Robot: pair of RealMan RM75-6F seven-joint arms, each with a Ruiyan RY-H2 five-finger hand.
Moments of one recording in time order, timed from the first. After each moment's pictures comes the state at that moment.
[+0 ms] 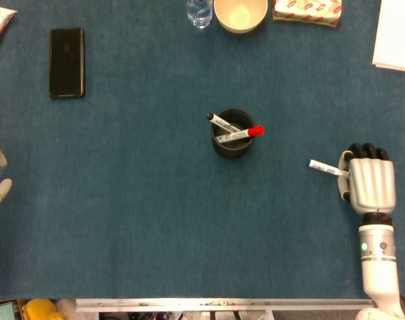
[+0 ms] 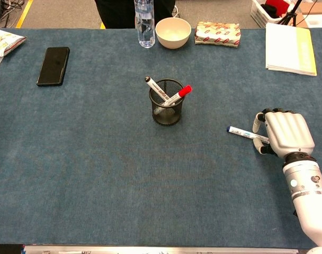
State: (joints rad) left arm -0.11 -1.15 -0.01 -1.57 1.53 1.45 0.00; right arm 0.15 -1.88 0.08 -1.35 -1.26 1.41 -0.71
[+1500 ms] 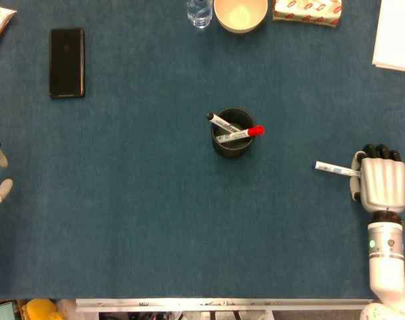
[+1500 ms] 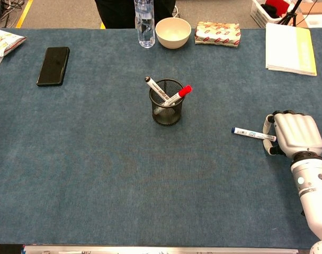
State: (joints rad) left arm -0.11 -1.15 -0.01 -1.58 1.53 1.45 0.01; right arm 0.15 -1.85 0.10 -1.38 -1.17 1.39 -0.75
